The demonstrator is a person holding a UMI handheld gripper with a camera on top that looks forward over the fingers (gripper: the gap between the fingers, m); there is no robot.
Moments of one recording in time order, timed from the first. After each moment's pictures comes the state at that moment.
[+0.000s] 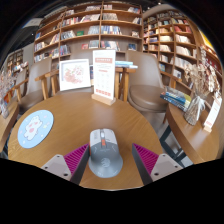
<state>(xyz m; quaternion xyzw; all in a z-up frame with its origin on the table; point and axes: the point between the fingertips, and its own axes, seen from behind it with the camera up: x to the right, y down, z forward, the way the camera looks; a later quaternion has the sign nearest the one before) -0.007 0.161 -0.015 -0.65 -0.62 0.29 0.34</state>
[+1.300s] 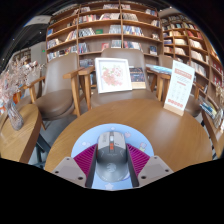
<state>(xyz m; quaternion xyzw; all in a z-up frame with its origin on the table) -0.077 -0.140 -0.012 -0.63 -0.64 0.32 0.31</state>
